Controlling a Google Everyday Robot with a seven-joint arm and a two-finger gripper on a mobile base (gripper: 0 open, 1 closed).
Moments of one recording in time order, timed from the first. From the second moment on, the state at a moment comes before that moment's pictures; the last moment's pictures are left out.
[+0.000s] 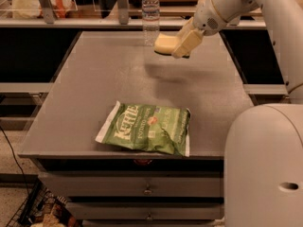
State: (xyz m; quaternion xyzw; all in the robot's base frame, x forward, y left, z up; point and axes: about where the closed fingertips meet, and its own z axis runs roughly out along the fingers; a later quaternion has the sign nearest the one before) arm 0.719 -0.113 0.914 -0.59 0.72 0.18 0.32
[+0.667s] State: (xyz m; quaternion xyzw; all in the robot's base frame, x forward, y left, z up) arm 0.674 -0.098 0.933 -0.65 0.68 0.16 0.31
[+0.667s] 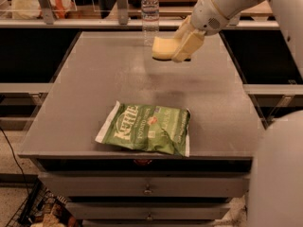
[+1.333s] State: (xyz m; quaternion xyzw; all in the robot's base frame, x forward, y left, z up) arm 0.608 -0.064 0.908 -0.71 0.63 0.17 0.26
